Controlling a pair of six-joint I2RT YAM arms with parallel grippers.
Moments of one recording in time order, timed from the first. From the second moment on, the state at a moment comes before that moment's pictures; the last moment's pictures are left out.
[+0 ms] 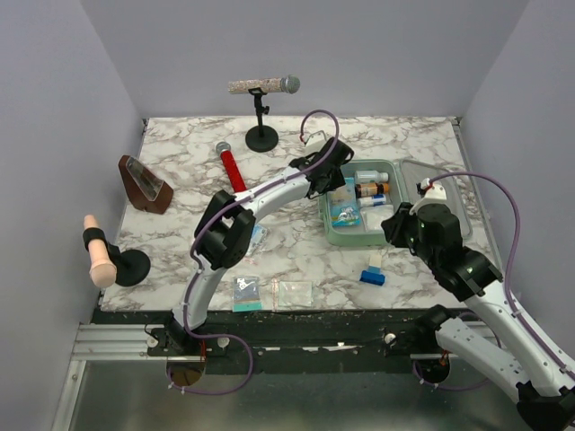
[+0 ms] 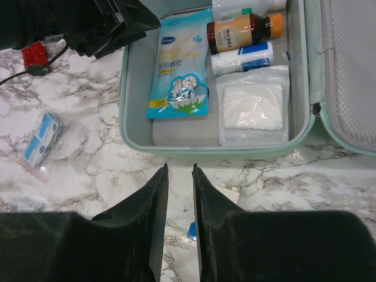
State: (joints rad) left arm -0.76 2.22 1.90 -0.49 -0.29 -0.97; right arm 0.53 0.69 0.74 -0.54 0.26 0.45
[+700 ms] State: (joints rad) left arm -0.76 1.43 1.30 -0.49 -0.43 -0.78; right arm 0.53 0.72 0.71 -0.54 0.20 0.44
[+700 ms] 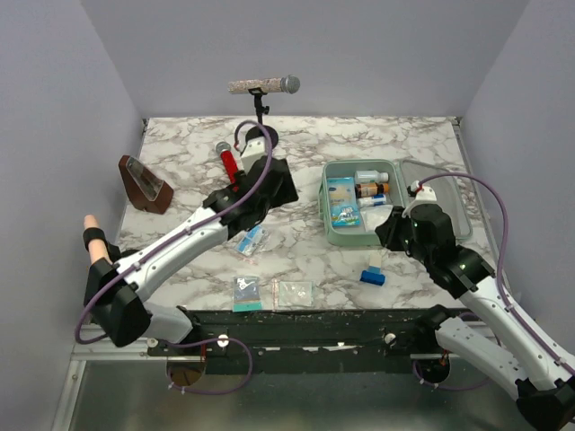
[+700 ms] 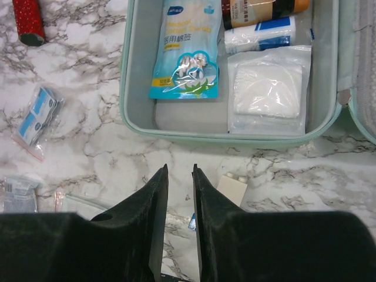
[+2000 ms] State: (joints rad) left arm -0.93 1.03 0.56 -0.72 -0.36 -1.07; right arm 0.53 0.76 0.60 -0.49 0.06 0.46
